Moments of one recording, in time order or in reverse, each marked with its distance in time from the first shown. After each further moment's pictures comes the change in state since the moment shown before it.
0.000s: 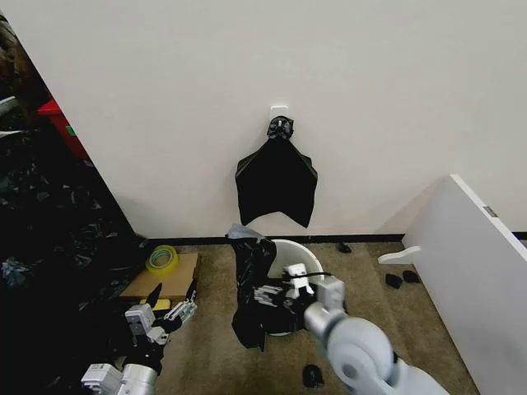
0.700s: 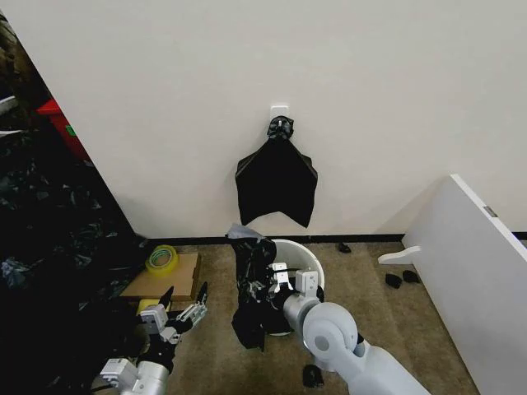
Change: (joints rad) left arm -0.078 0.007 0.057 0.058 -0.008 0.041 -0.016; right arm 0.046 0.049 -0.006 -0.081 0.061 0.006 0.031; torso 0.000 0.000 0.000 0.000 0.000
